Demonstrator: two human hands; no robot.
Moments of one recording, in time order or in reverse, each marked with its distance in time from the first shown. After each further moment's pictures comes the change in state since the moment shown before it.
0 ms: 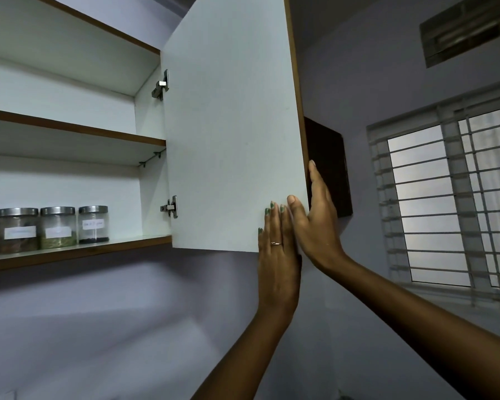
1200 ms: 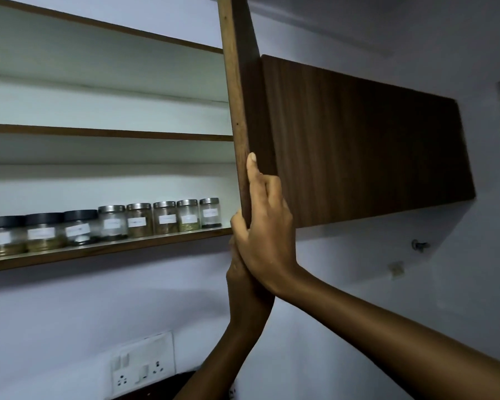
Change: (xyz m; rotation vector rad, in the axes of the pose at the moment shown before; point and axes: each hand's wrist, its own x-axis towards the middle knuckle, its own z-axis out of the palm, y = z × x) left_hand -0.036 -0.036 -0.243 -0.056 0.071 -0.364; right_hand -0.082 -0.184 0.132 -0.019 -0.164 -0.176
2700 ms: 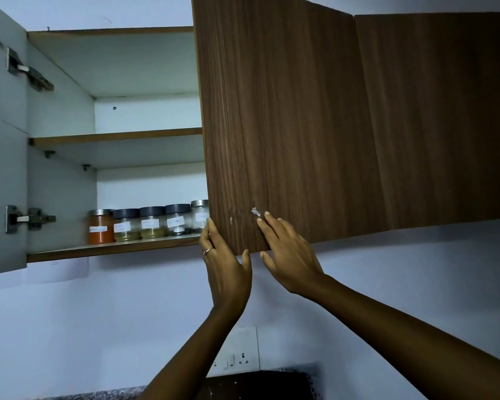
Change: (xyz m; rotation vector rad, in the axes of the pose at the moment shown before) left_hand 0.070 -0.082 -0.122 0.777 0.317 -0.104; right_hand -0.014 0.061 0.188 -0.042 -0.525 -0.220
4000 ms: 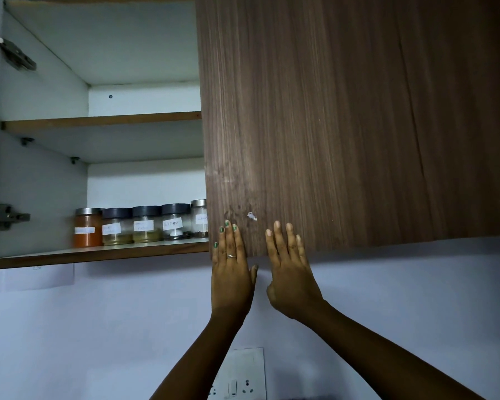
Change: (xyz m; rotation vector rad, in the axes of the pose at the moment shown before) left_hand 0.052 -0.106 0.086 0.490 -0.161 0.331; right_hand 0.042 0.030 0.121 -0.142 0.051 0.039
